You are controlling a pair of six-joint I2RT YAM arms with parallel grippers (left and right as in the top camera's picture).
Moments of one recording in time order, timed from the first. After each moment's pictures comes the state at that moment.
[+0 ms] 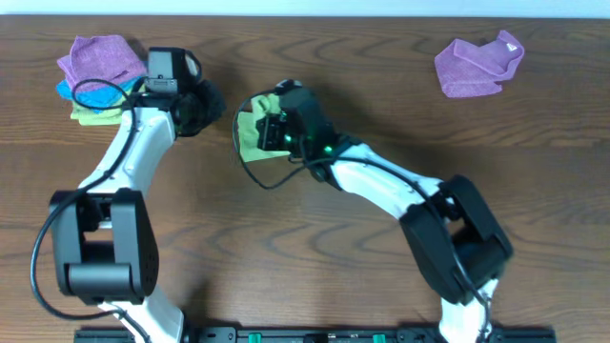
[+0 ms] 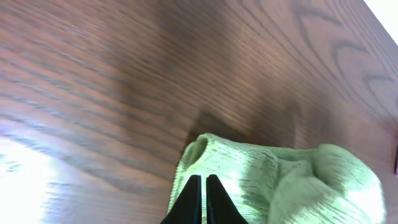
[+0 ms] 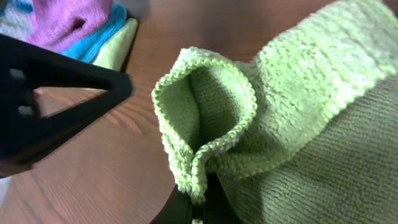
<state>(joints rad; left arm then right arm) -0.01 1.85 1.32 -0.48 0.28 -0.58 0.68 2.03 1.33 0.06 -0.19 0.71</state>
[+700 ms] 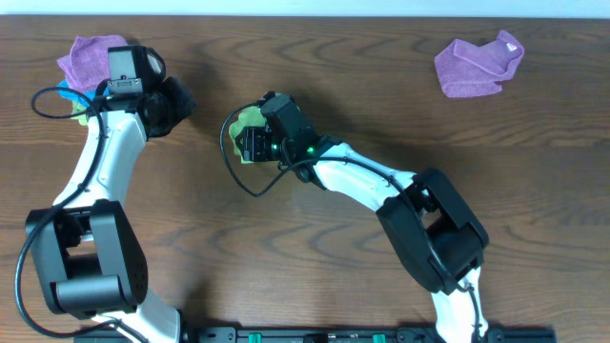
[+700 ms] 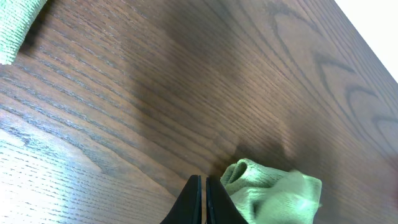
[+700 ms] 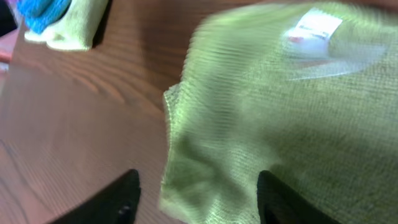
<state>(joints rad) 0.10 1.80 1.32 -0.51 0.26 -0.56 0.71 2.12 1.39 -0.01 -0.21 0.68</state>
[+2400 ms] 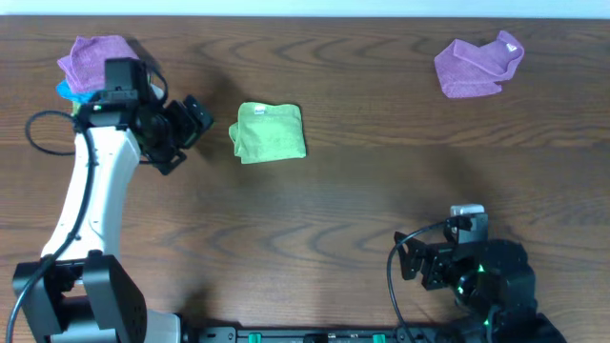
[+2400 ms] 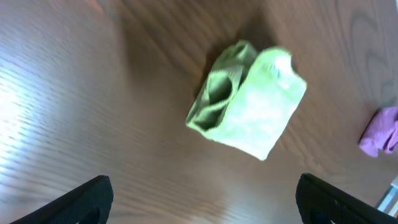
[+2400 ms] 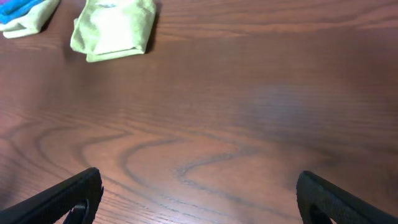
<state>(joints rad) 0.07 1.62 1.29 -0.90 0.39 -0.68 0.28 0.35 0.53 -0.84 -0.13 0.33</state>
